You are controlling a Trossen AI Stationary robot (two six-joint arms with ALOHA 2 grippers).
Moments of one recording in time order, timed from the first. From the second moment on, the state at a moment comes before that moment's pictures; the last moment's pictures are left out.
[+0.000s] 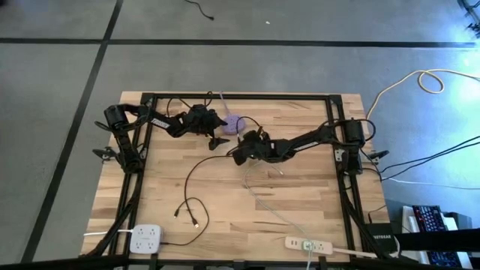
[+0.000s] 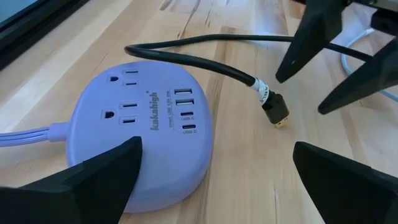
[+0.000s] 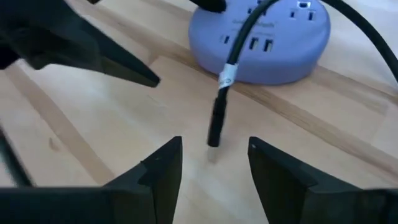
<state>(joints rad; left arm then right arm) 0.52 1.80 0.63 0.62 0.33 0.15 -0.04 1.94 1.00 0.12 0.48 0.72</state>
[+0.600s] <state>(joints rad) 0.52 1.80 0.63 0.62 0.33 0.13 -0.10 1.98 1.00 0.18 0.43 0.73</state>
